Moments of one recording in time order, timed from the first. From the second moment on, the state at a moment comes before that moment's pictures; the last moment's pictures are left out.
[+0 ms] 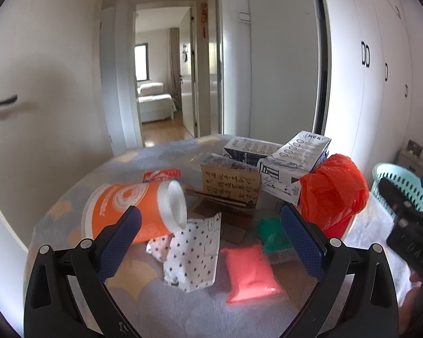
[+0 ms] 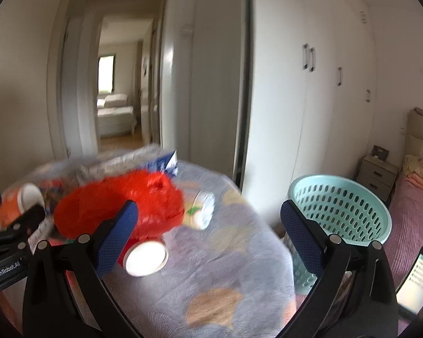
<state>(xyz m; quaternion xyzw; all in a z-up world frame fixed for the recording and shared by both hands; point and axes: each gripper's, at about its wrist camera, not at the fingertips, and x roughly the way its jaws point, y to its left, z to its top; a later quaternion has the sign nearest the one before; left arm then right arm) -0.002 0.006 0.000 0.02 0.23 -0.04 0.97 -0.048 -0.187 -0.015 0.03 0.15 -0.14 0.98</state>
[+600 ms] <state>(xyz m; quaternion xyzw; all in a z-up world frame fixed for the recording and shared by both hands) 0.031 0.079 0.023 -0.05 0.32 -0.01 0.95 -0.030 -0.203 -0.005 0.10 0.22 -0.06 0.97</state>
